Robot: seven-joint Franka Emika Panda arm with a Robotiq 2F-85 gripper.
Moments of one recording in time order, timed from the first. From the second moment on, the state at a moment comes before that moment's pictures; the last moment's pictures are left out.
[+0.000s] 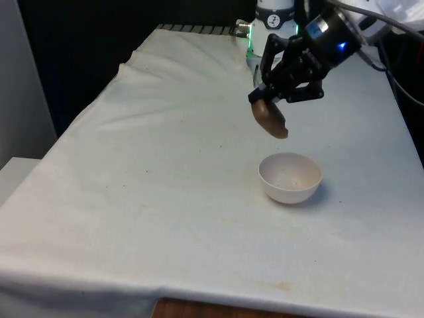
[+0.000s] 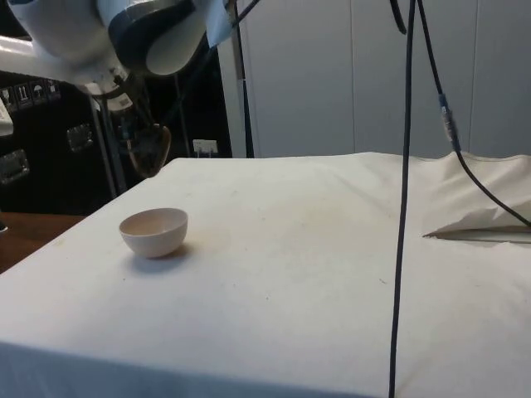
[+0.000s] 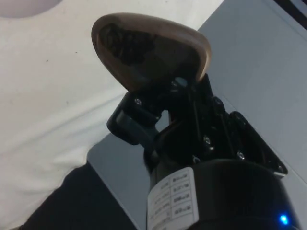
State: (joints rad) arm 0.12 0.63 0.17 -1.49 -1.00 1.84 0.48
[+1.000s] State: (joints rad) arm 0.12 0.69 0.26 -1.49 -1.19 1.67 0.64
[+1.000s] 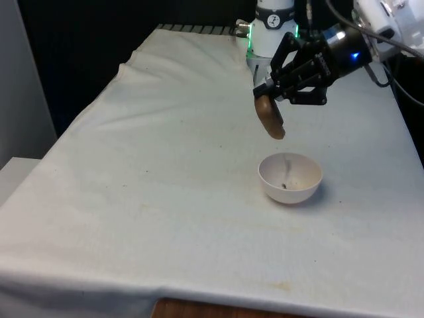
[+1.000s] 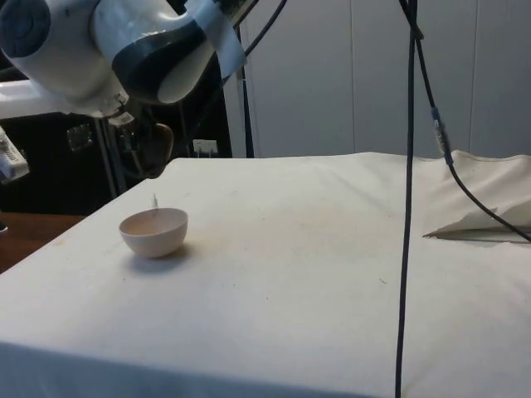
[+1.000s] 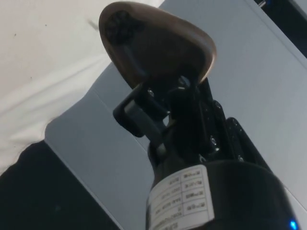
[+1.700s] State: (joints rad) arm 0.14 0.76 0.35 -1.45 -1.29 1.55 0.72
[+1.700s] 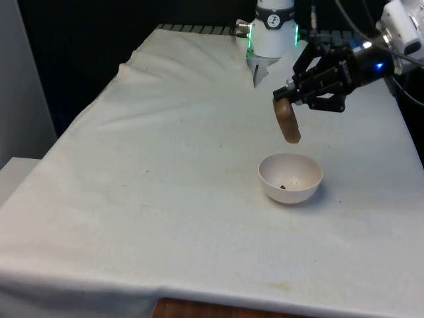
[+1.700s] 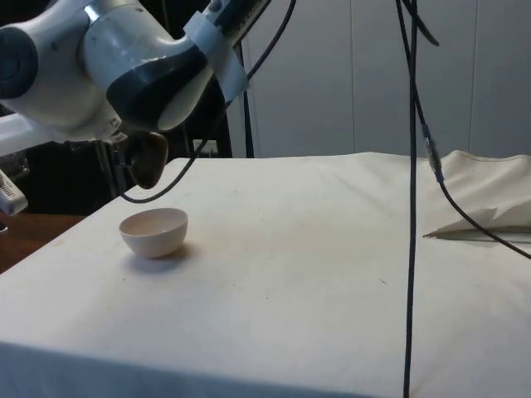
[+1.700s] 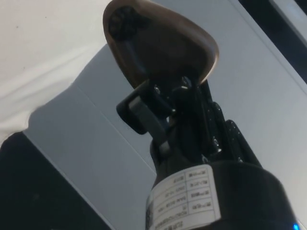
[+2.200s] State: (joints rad) arm 0.15 0.78 0.38 -1.44 -1.39 1.47 0.72
